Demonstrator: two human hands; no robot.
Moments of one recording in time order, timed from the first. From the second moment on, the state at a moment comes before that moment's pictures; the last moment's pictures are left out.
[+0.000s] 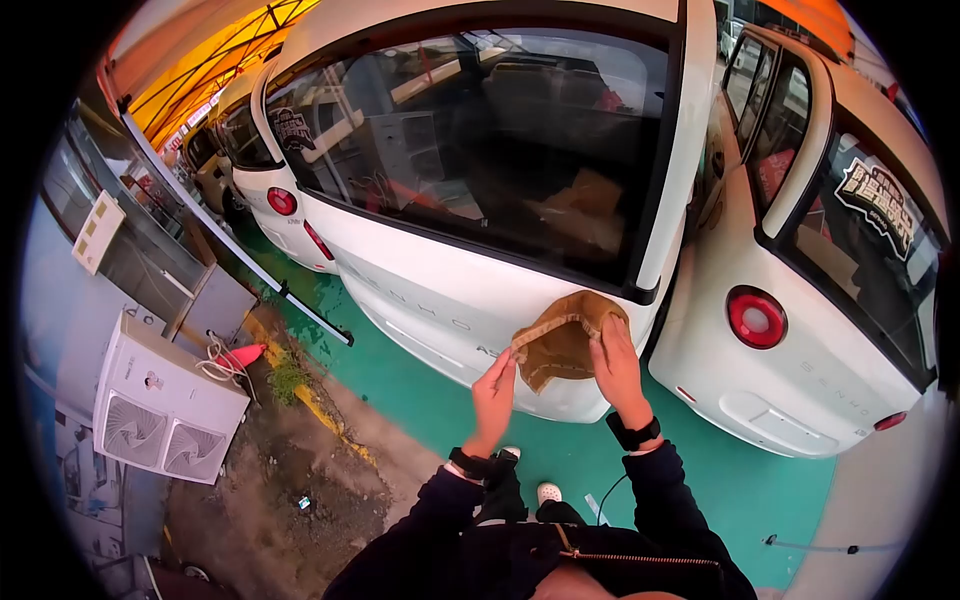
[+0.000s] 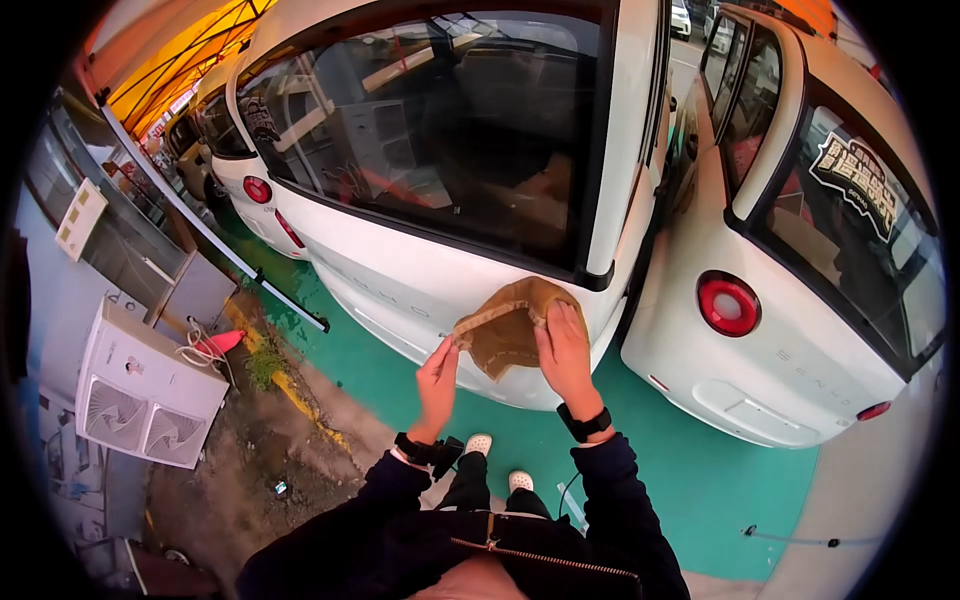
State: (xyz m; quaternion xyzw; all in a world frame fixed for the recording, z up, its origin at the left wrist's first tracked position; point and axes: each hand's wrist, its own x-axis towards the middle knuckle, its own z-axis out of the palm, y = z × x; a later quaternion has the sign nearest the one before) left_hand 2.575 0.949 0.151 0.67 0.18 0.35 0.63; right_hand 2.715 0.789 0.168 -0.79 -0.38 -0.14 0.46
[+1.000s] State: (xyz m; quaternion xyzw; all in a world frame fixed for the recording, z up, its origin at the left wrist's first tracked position) left_hand 2.679 1.047 0.133 0.88 -0.03 0.33 0.35; right_hand 2.721 0.919 0.144 -0.87 -0.33 -0.24 0.26
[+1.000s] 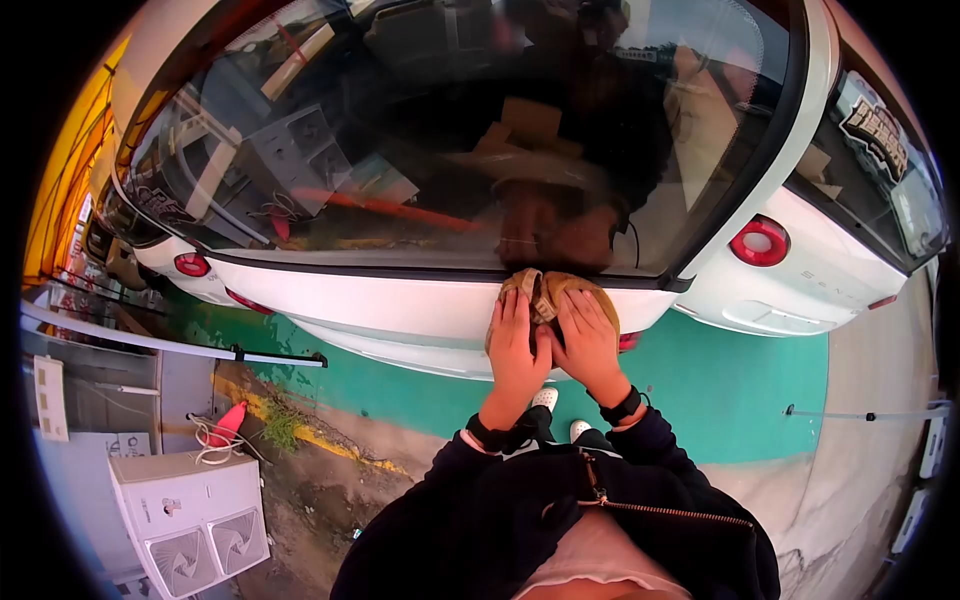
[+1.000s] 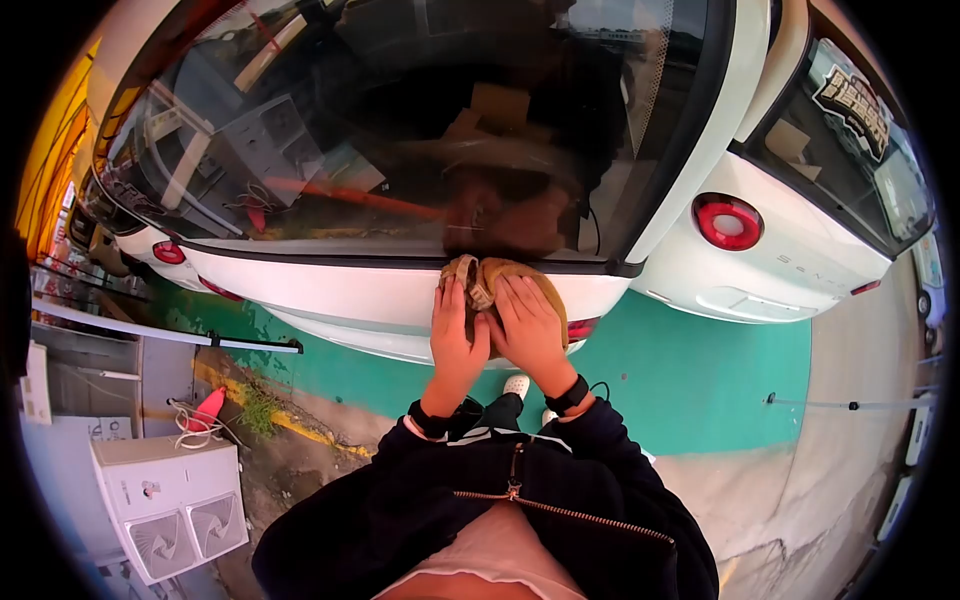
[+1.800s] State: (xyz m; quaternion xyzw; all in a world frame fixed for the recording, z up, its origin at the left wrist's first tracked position) left_hand 2.777 0.739 0.165 0.85 -0.26 0.27 0.36; right_hand 2.749 0.567 0.136 -0.86 -0.08 -0.39 0.31
